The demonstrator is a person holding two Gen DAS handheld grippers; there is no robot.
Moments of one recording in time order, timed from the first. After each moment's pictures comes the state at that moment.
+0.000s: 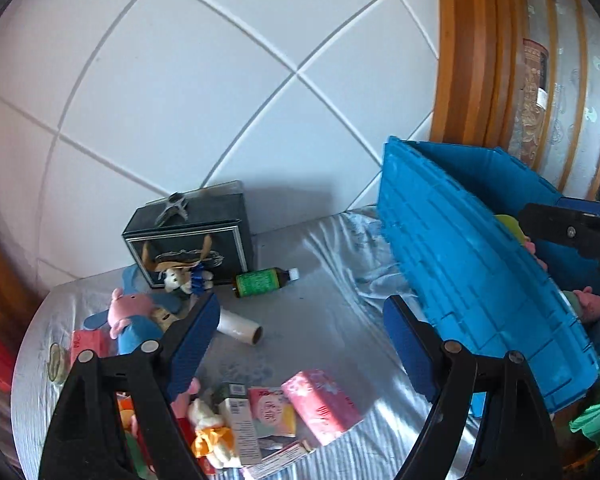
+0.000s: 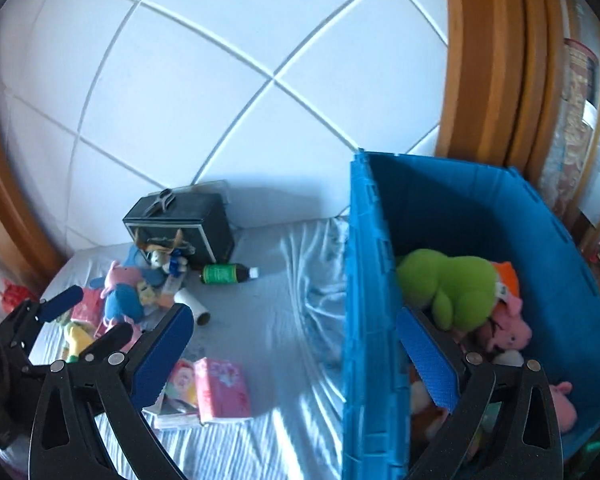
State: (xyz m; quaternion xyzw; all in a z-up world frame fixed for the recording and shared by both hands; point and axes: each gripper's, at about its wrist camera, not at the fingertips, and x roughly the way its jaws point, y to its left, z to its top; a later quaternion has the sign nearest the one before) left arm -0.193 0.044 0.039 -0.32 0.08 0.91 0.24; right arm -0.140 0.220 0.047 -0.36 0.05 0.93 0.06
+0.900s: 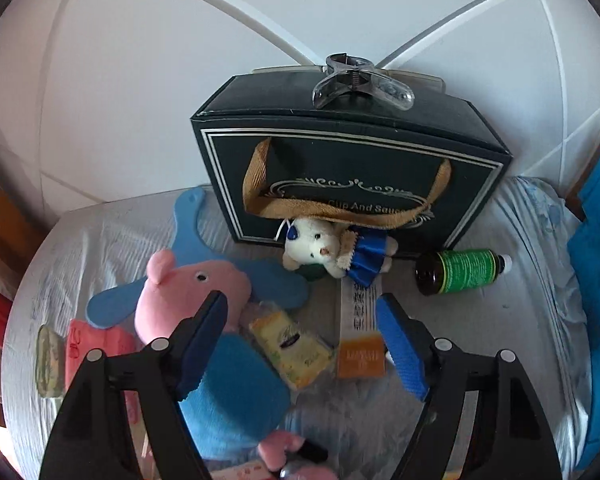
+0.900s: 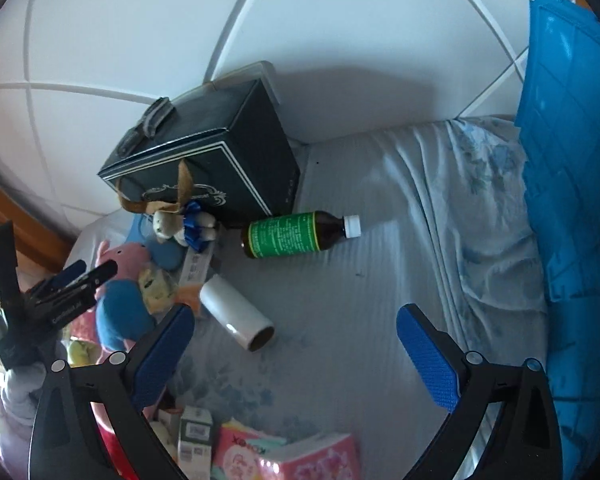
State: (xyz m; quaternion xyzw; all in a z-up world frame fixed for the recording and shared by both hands) left arm -0.487 -0.072 -0.164 -0.46 0.05 0.88 0.09; right arm -0.383 0.146 -0.174 -0.49 0.15 0.86 -0.02
